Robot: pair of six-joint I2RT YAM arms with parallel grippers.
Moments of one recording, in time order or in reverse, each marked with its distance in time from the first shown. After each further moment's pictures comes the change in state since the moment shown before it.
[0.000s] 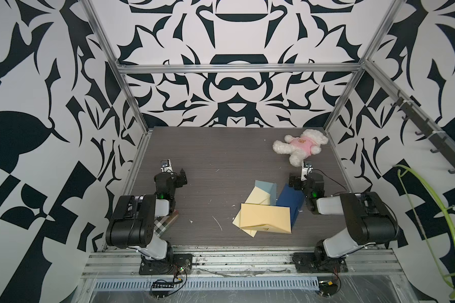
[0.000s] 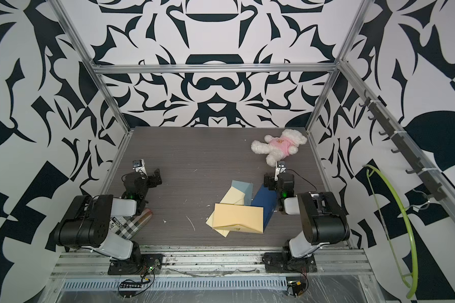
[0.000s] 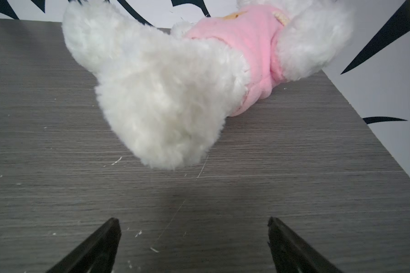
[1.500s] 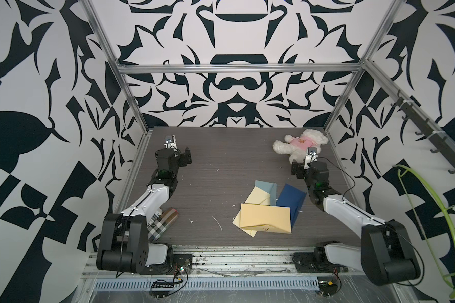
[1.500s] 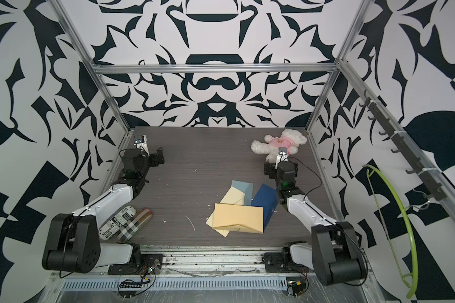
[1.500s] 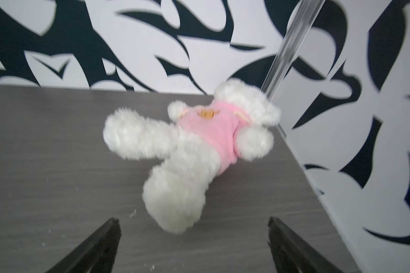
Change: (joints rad) left arm -0.156 -0.204 0.428 -0.537 -0.058 0.033; right arm 0.109 -0.349 0.278 -0.472 0.185 0.000
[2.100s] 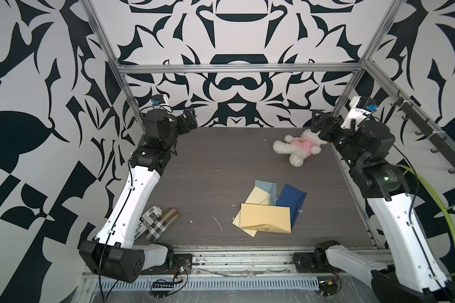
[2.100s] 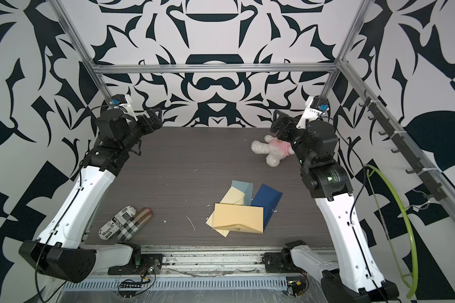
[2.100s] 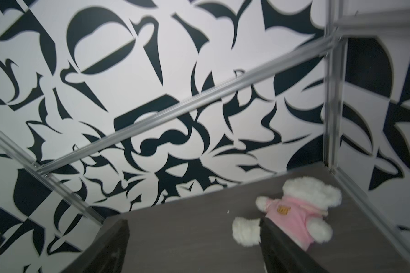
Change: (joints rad) left arm -0.074 -0.027 0.678 -0.658 0.188 -0.398; right arm 0.079 -0.087 0.881 -0.839 -0.188 0.443
